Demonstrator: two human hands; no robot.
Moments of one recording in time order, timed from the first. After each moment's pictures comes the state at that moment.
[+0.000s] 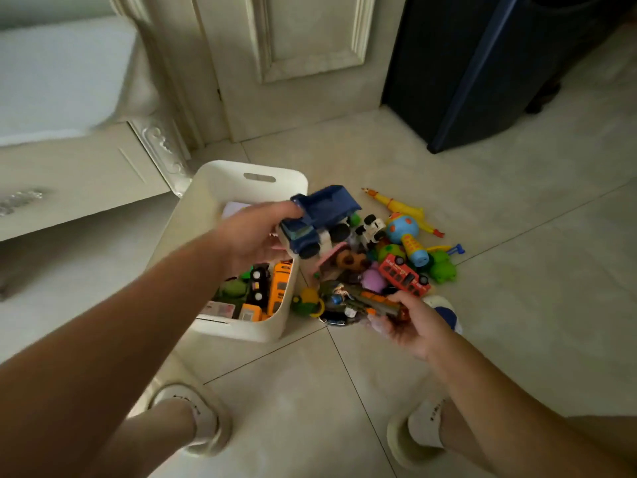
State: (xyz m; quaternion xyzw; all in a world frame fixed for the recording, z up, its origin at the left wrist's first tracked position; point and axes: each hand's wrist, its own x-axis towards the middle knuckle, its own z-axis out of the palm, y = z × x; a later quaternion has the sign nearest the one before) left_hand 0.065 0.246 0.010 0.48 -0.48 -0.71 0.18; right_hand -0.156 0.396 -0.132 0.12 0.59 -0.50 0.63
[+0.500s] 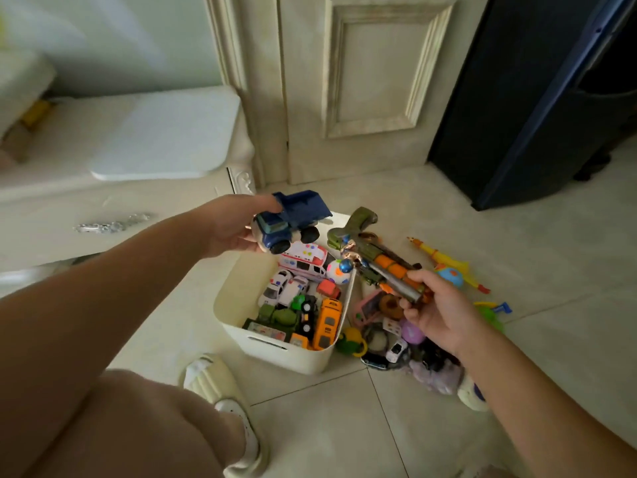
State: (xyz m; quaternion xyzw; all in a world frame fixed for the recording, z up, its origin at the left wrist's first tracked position) left_hand 0.176 0.201 0.086 0.58 -0.51 -0.60 0.23; right_hand -0.090 0.338 -0.001 -0.12 0.56 -0.54 0.62
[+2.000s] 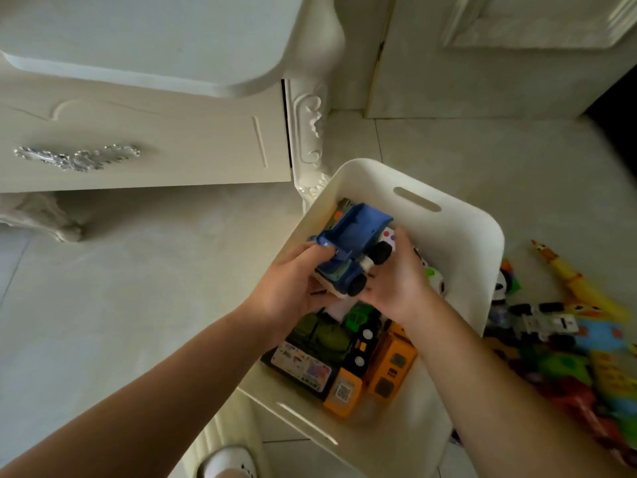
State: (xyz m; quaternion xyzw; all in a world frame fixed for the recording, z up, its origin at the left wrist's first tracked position) left_hand 0.188 0.125 -0.117 0.54 -0.27 -0.73 0.32; right_hand 0.022 0.096 -0.178 -0.07 0.55 -0.38 0.74
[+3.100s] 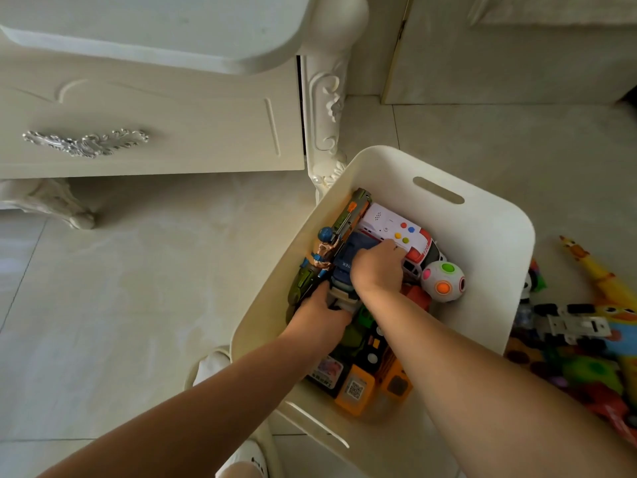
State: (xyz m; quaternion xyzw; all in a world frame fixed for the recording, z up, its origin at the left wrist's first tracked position) left_hand 0.169 0.152 -0.157 0.70 -0.36 -0.61 0.10; right_hand 0.074 0.072 -0.225 -0.38 0.85 -0.13 0.34
